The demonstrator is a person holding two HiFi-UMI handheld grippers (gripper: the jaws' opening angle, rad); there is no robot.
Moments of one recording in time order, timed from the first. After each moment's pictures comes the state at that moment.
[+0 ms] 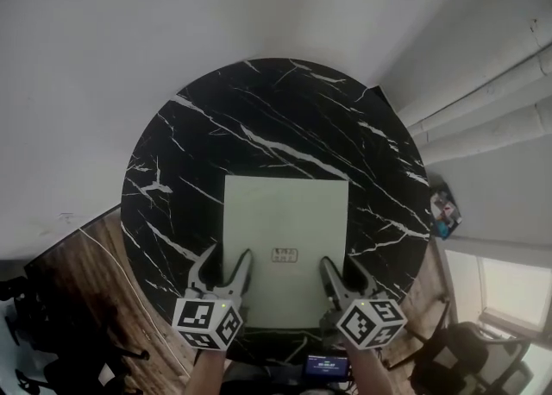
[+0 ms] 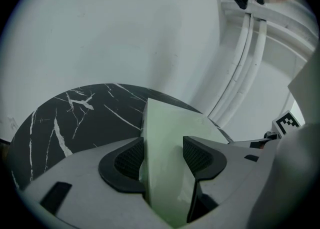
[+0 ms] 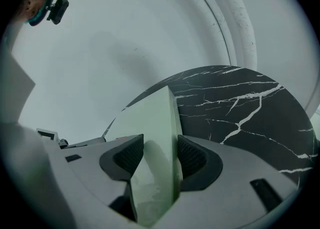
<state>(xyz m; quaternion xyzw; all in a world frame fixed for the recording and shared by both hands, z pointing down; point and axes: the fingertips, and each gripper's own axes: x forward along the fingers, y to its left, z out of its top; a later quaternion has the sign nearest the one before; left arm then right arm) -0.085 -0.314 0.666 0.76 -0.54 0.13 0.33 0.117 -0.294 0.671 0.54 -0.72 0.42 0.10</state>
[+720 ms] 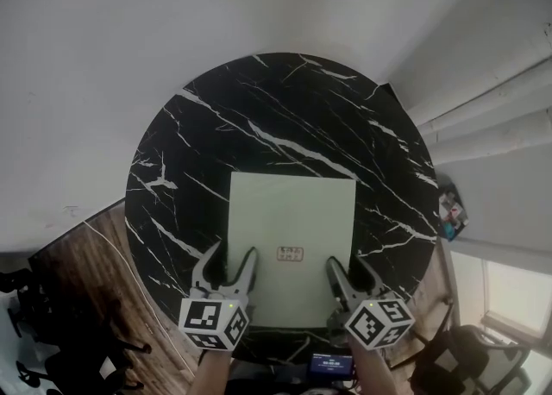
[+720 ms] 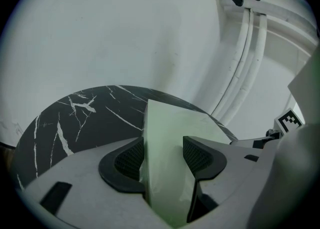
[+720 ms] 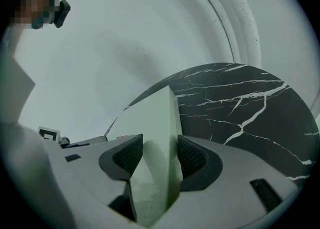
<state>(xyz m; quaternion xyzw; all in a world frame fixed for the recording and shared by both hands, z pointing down) -0.085 -0.316 0.668 0.75 -0.56 0.14 0.32 0.119 -0.297 0.677 0.52 -0.73 0.43 0.10</state>
